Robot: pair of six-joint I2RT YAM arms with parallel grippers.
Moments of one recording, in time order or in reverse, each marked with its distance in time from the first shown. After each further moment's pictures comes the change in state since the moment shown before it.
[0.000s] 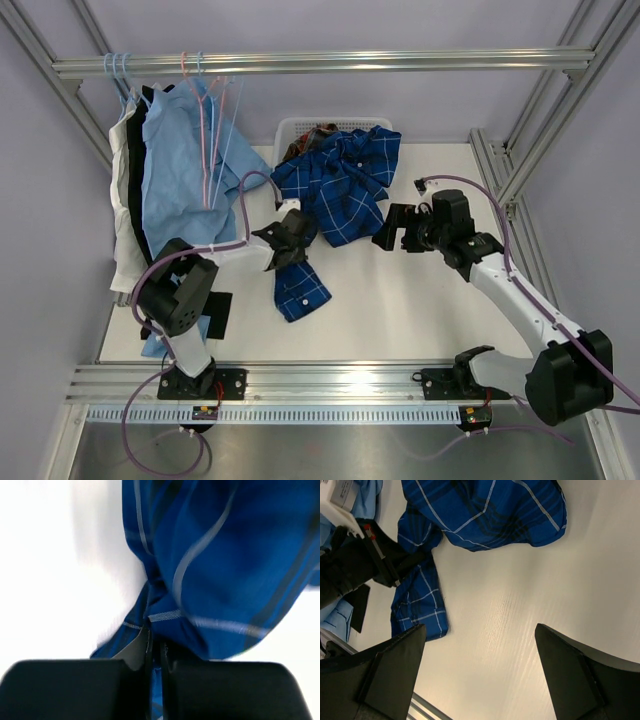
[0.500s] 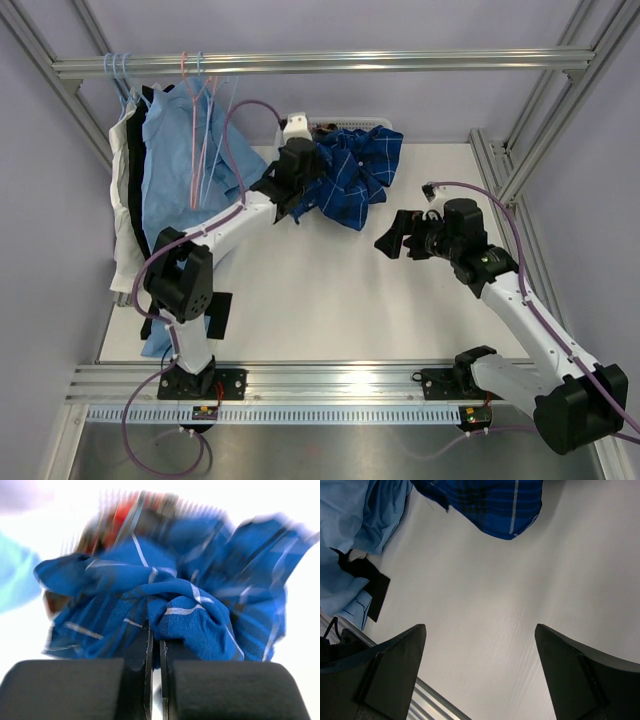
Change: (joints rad) left arm 0.070 0.109 0.510 0.188 -0.051 0.191; right arm 0.000 -0.154 -0.047 -0.018 -0.054 -0.003
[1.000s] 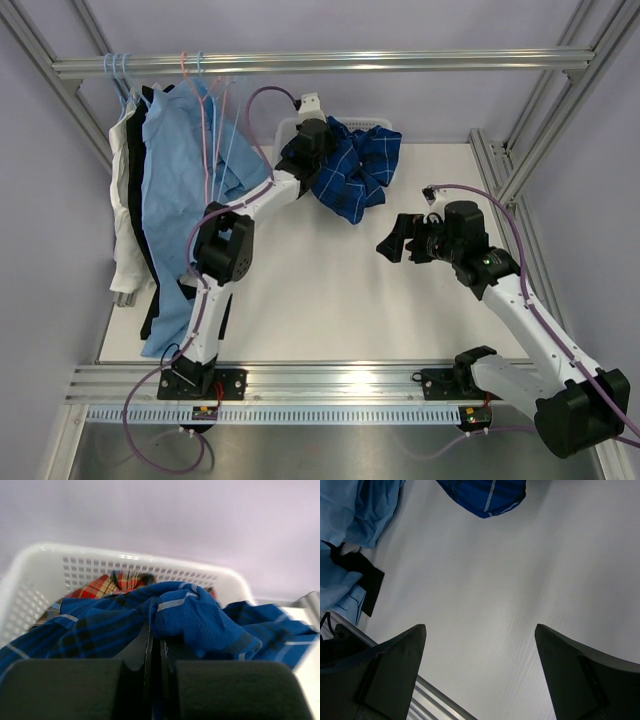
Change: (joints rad) left arm 0.060 0.435 0.481 0.188 0.022 0.045; right arm 0.000 -0.023 -0.001 -0.047 0.010 -0.023
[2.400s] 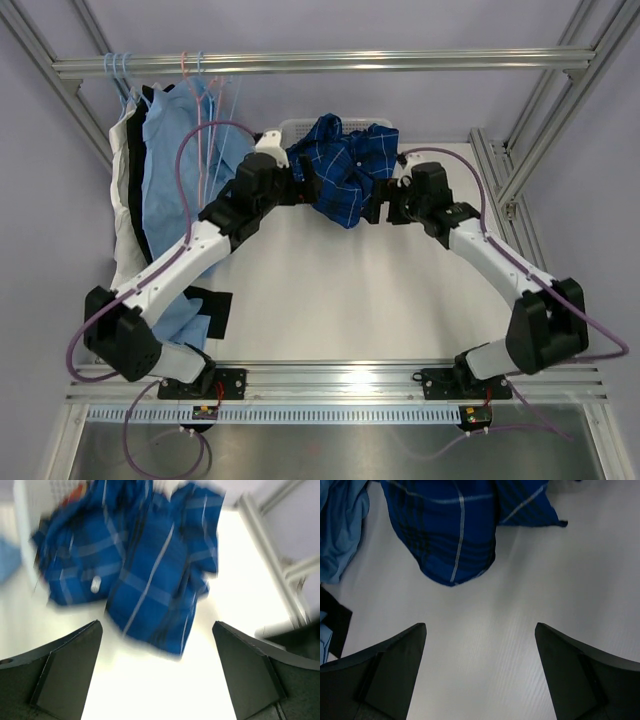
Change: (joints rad) left arm -0.050 -0.775 -0.603 -0.357 0.253 -0.060; right arm 0.023 0.369 0.220 0.097 0.121 -0.042
